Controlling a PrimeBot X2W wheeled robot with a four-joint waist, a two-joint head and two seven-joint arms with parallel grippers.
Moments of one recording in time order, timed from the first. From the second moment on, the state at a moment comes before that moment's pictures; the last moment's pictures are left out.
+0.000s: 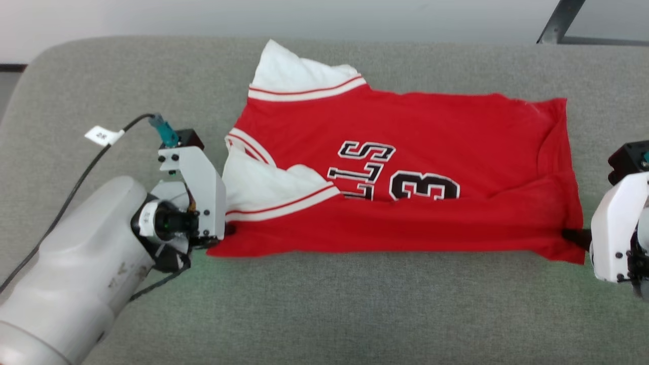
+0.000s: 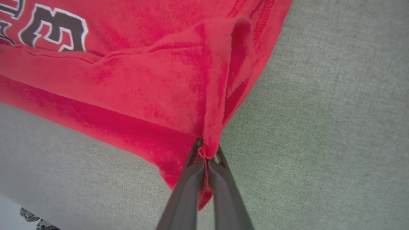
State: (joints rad) left arm -0.97 0.52 -0.96 0.65 -1.32 0.16 0.84; right arm -0.45 -0.44 0.07 0.13 0.60 0.13 1.10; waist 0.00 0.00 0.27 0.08
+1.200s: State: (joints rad) left arm -0.78 0.74 -0.98 0.17 -1.32 0.40 0.89; right arm -0.19 -0.42 0.00 -0.11 0.60 0.13 1.12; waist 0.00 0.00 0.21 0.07
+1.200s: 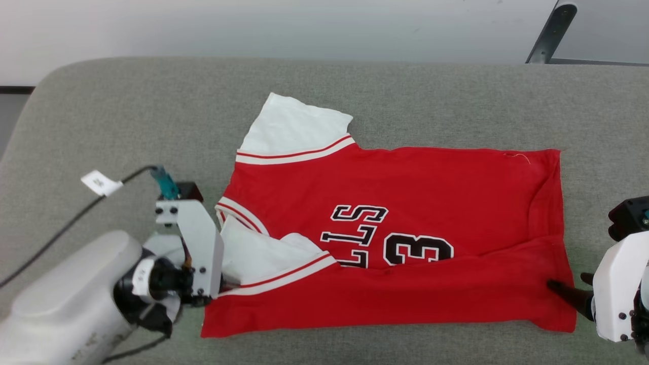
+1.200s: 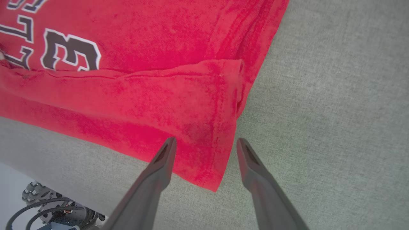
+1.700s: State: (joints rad) left arm -0.90 0.74 -0.90 0.21 -1.19 0.30 0.64; right arm -0.18 -0.48 0.05 -0.31 0.43 0.13 0.43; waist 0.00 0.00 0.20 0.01
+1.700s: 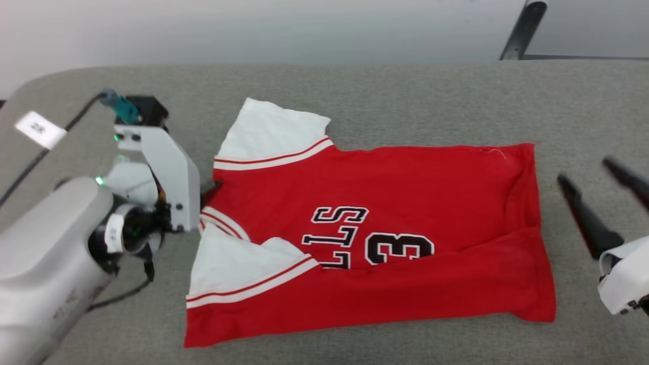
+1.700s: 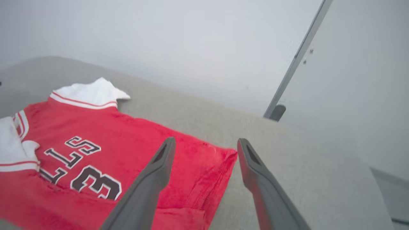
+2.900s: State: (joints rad) left arm -1.33 0.75 -0.94 0.70 -1.06 0.06 0.85; right arm -0.26 -0.23 0.04 -0.31 0.12 0.13 -0.26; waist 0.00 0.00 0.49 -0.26
